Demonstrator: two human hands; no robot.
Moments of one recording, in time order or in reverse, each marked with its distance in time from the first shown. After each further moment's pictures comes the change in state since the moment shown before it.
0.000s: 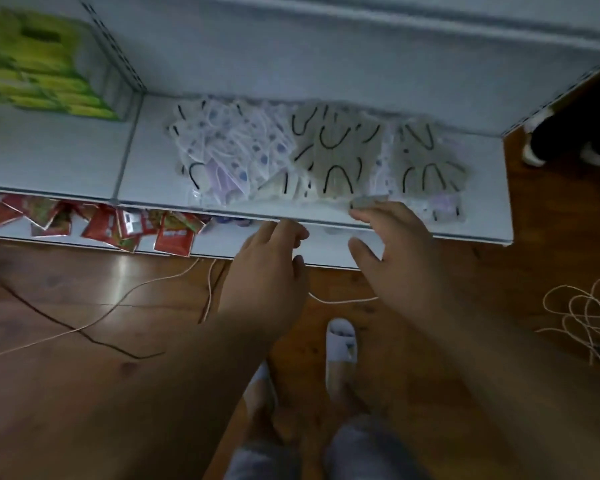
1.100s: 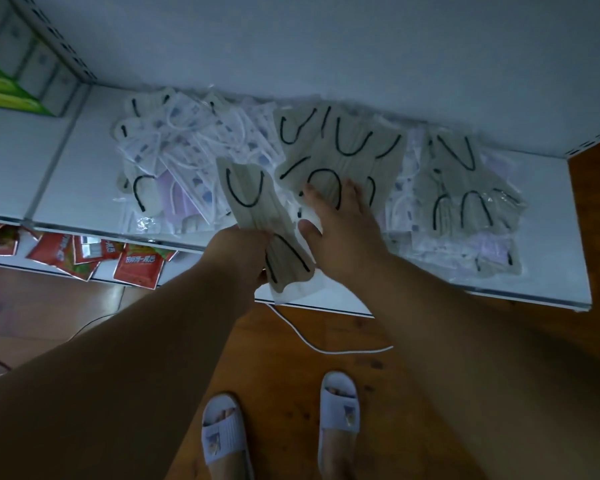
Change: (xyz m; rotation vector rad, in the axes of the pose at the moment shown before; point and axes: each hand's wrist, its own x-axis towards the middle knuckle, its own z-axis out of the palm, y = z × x) left_hand 0.158 -0.070 0.099 -1.079 0.059 -0.874; right_hand 0.172 0.083 0.133 -0.144 -0.220 0.032
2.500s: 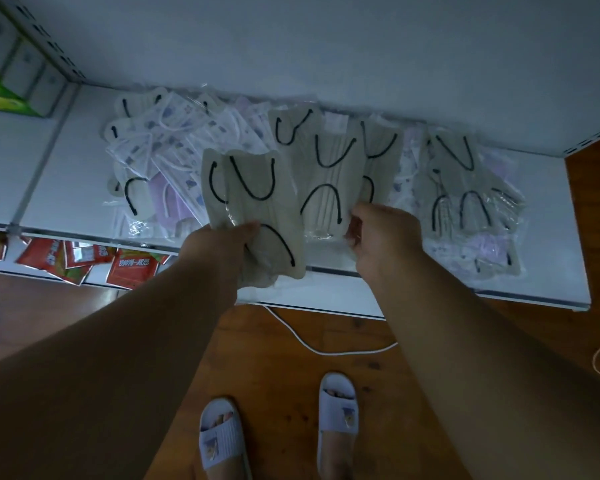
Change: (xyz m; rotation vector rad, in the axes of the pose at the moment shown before) left_hand 0.046 -0.006 -0.021 -0.011 0.137 0.090; right_hand 0.003 0.009 -0.018 1.386 0.376 0.766
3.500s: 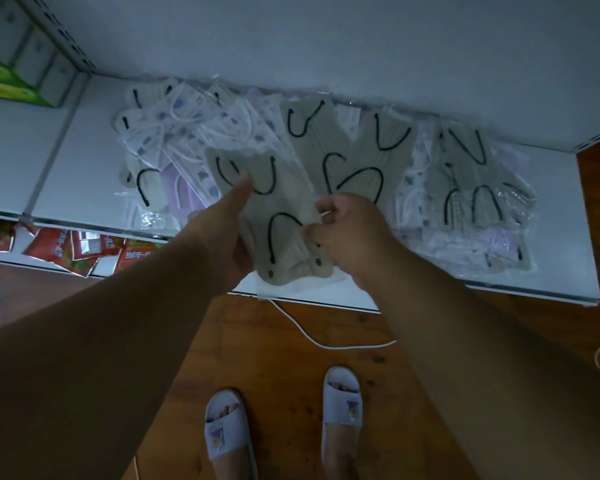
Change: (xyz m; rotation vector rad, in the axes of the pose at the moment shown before) left_hand 0.000 0.020 -0.013 -0.178 -0.371 -0.097; right_hand -0.032 0.009 0.017 -0.758 -0.445 -0.371
